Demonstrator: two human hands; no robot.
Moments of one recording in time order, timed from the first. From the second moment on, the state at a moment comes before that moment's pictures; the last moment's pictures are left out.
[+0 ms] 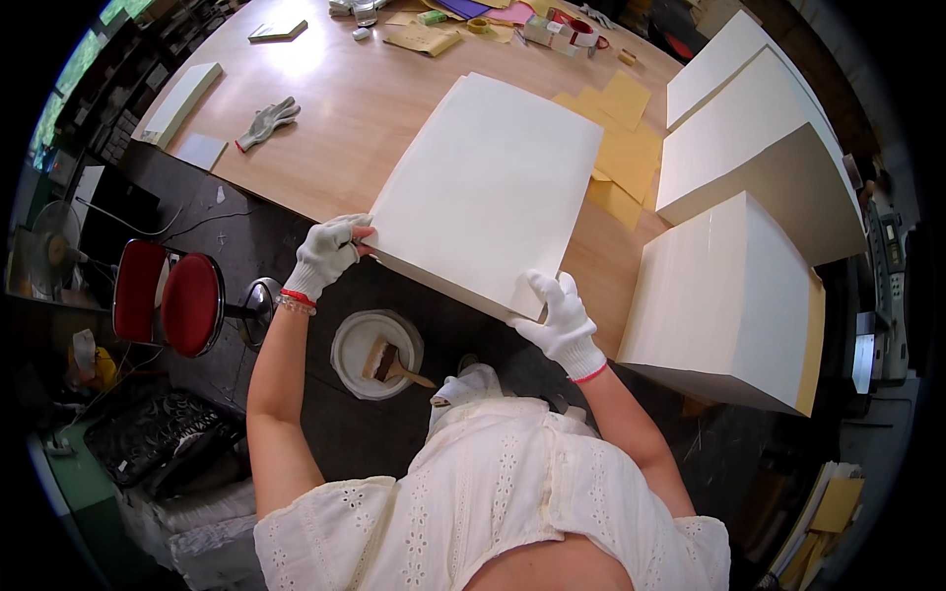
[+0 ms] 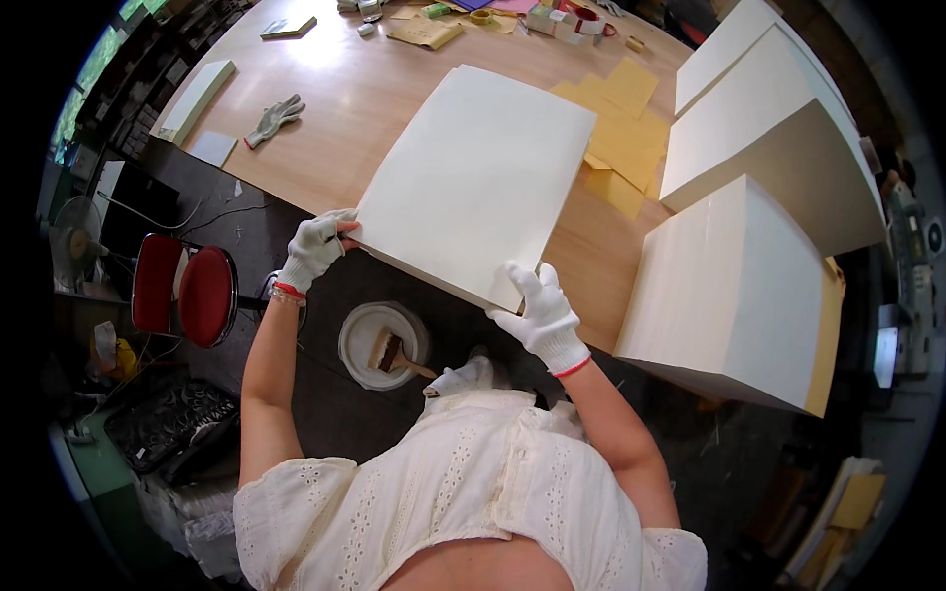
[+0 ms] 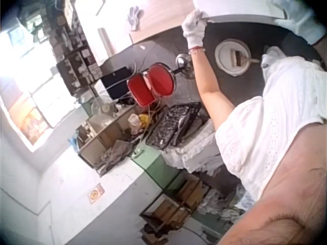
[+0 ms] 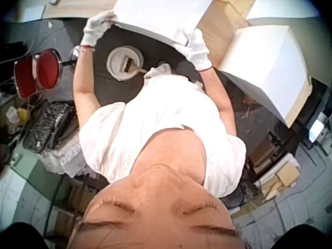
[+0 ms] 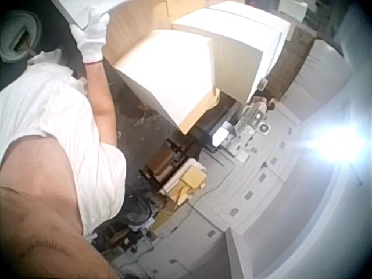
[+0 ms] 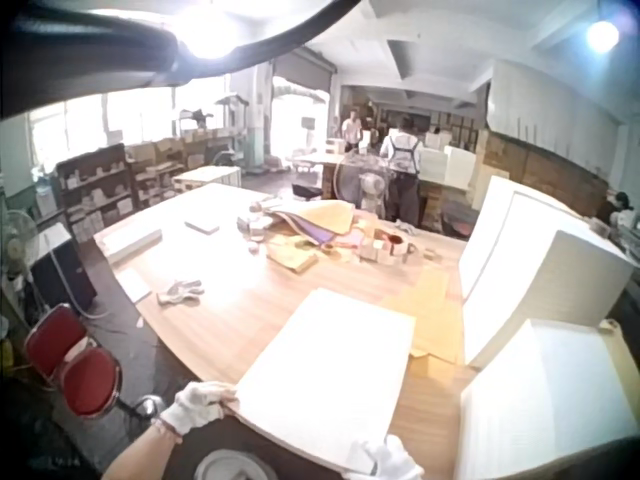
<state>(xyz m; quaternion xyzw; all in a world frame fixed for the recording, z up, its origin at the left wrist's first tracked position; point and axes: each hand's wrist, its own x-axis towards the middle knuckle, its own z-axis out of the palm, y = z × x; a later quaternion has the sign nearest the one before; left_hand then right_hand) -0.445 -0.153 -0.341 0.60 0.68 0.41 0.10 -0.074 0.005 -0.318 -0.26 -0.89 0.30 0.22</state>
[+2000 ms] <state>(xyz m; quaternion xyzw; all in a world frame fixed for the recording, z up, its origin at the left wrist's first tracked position) 0.096 0.201 -0.065 0.77 0.39 0.17 0.49 0.365 0.057 -0.266 -0.53 -0.60 0.51 0.31</state>
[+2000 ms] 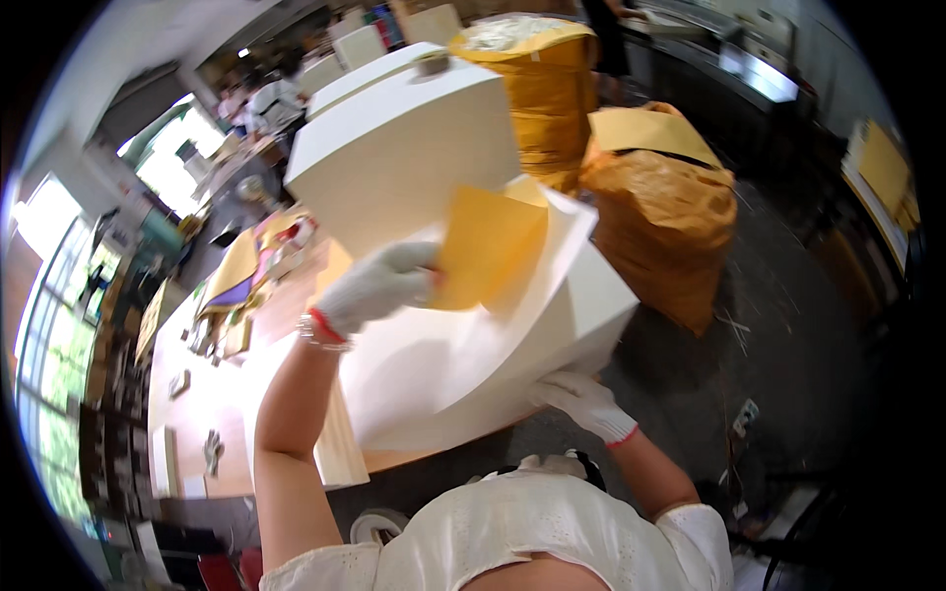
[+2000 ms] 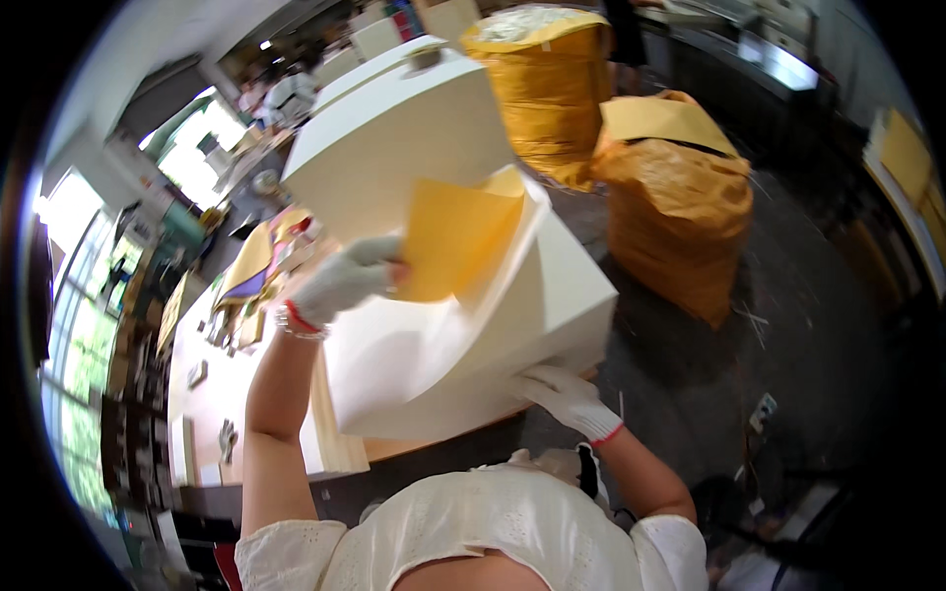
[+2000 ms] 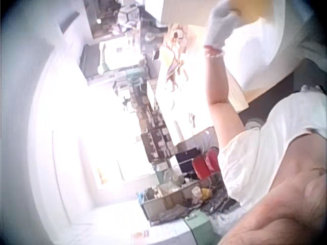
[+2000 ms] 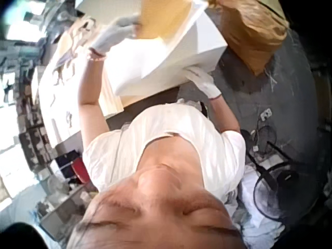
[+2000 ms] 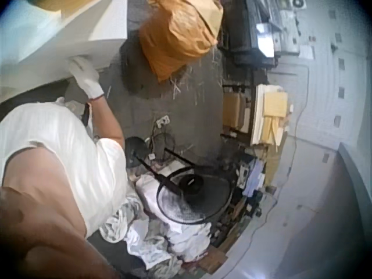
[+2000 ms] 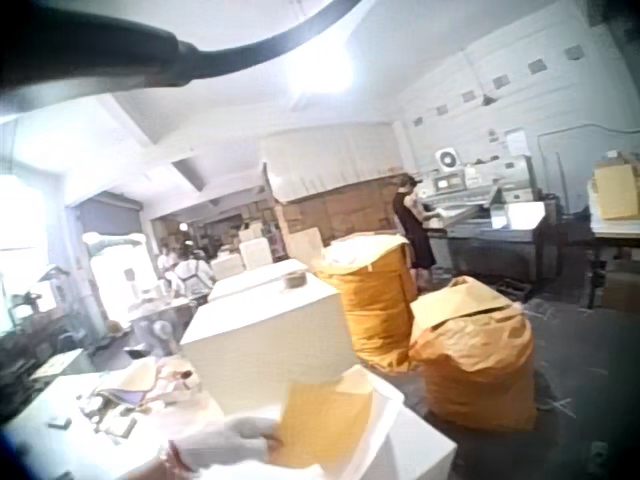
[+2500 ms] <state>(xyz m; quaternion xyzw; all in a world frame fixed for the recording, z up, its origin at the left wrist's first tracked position) -0.231 0.345 -0.271 0.43 0.90 -0.02 -0.03 0.355 0.057 -0.239 -0.54 -0.51 0.57 0.35</state>
